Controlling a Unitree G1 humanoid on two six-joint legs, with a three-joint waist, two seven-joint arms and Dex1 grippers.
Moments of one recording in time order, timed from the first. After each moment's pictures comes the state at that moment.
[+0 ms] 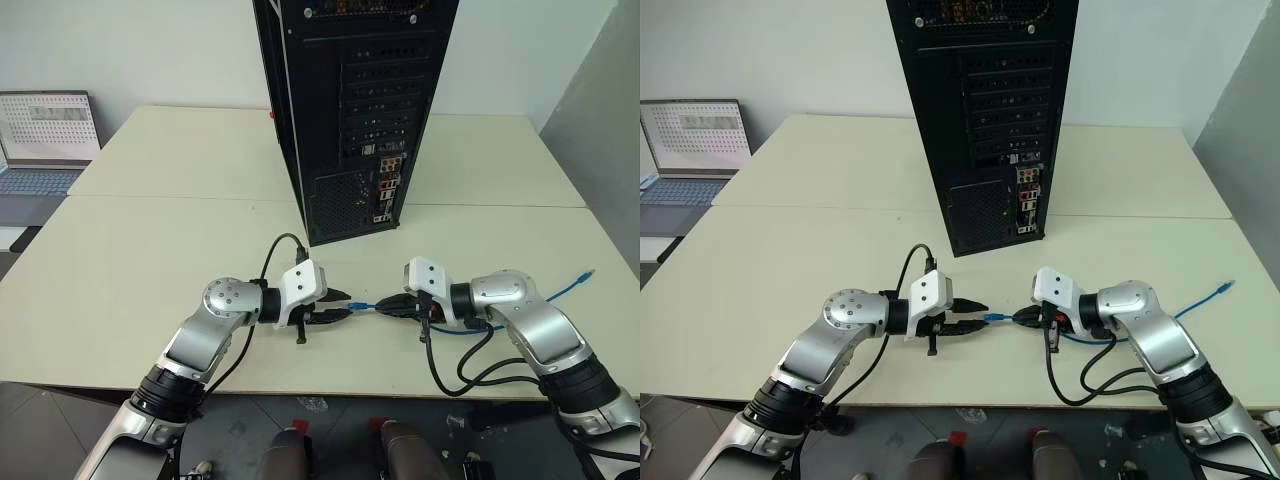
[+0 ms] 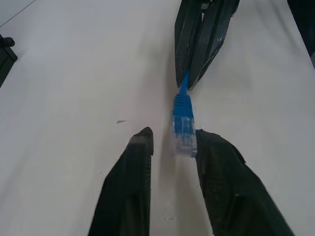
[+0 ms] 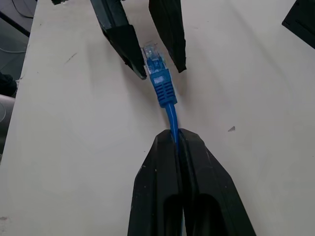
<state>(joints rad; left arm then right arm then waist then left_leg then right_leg) -0.41 0.54 -0.28 -0.07 -0.18 0.28 -1.06 -0.45 -0.62 0.30 -0.15 0.17 0.46 1.09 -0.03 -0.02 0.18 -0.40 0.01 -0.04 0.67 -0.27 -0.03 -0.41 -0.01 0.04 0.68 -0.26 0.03</state>
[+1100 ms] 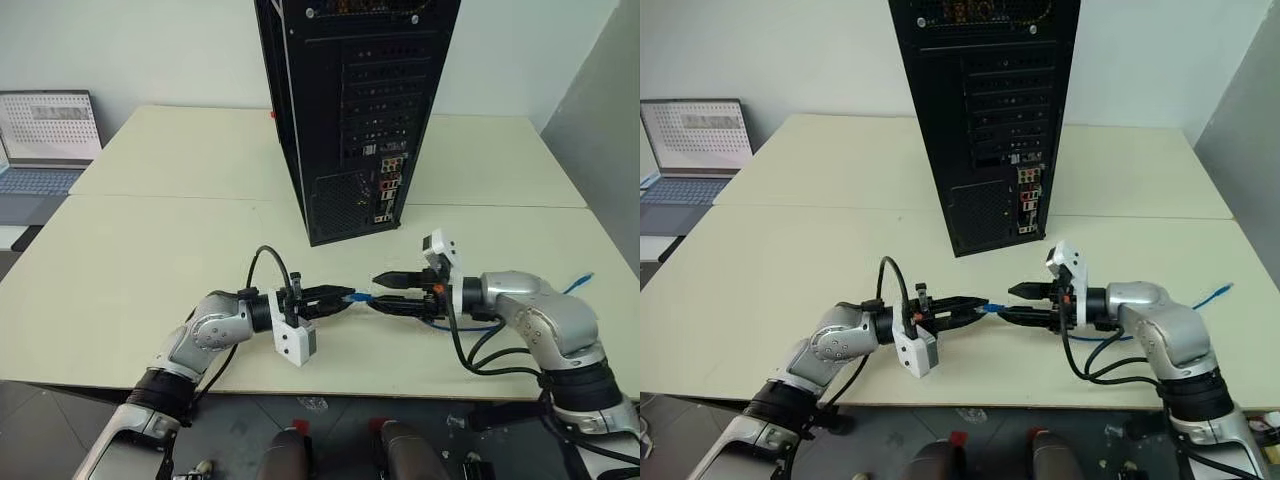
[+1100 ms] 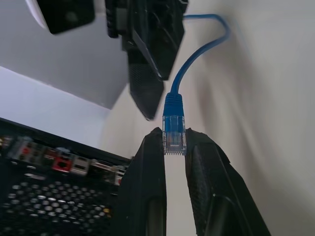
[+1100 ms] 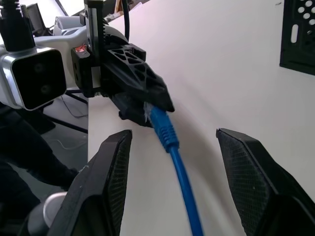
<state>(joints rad) -0.42 0.55 -0.22 0.30 0.37 -1.04 -0.57 -0.44 -0.50 0.10 -0.23 0.56 0.86 0.99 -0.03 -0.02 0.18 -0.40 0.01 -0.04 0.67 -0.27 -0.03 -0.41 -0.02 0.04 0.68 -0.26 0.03</state>
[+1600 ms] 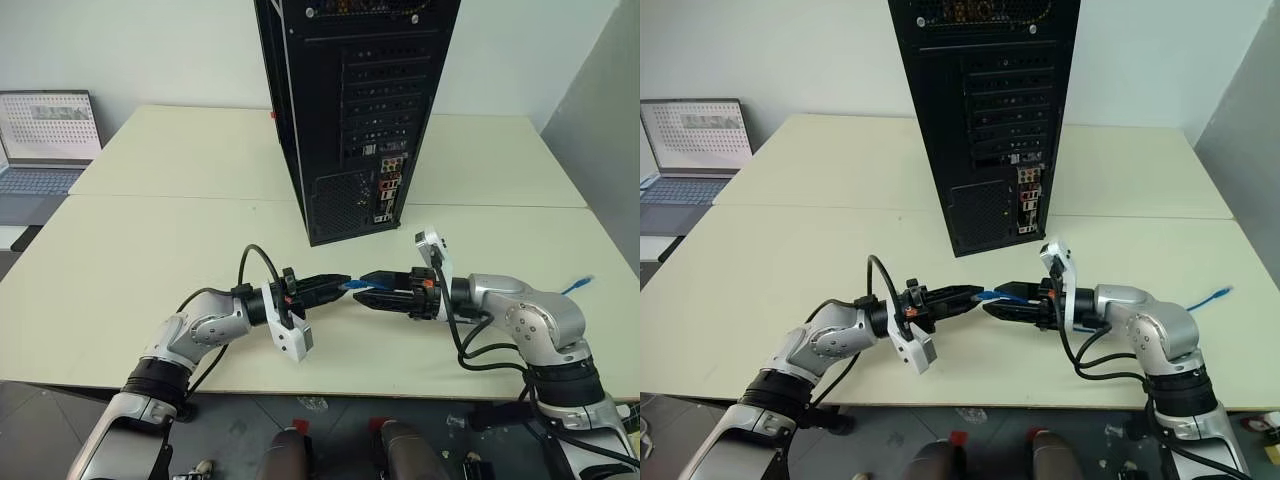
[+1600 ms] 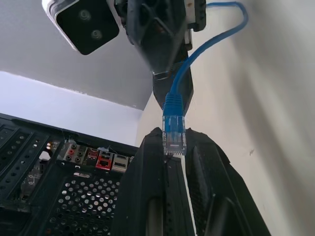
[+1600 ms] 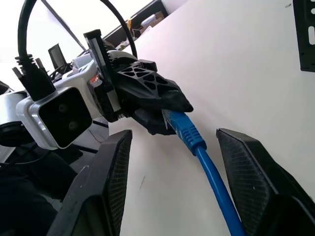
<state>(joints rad) -0.45 0.57 -0.21 0.36 0.52 -1.11 -0.37 -0.46 -0.44 0.06 -0.19 0.67 0.95 0.91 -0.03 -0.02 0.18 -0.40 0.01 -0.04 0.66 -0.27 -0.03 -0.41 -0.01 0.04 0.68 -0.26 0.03</state>
